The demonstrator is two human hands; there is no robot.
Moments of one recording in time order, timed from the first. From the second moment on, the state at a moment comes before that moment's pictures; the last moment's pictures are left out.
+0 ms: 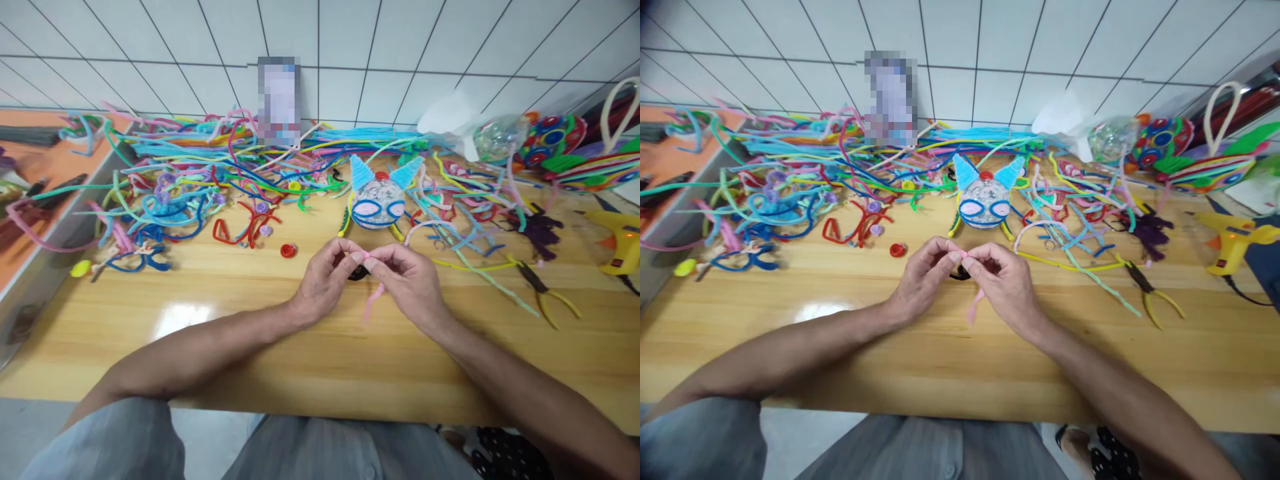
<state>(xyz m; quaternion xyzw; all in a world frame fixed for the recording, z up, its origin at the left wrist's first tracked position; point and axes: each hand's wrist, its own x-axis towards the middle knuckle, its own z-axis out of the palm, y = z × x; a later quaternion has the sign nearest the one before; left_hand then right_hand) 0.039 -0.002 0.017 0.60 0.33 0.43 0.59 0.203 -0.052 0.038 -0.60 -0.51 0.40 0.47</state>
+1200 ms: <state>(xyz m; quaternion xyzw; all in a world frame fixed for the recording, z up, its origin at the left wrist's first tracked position) 0.033 0.008 0.026 0.62 0.33 0.39 0.60 0.216 -0.048 0.045 -0.58 -0.67 0.20 0.42</state>
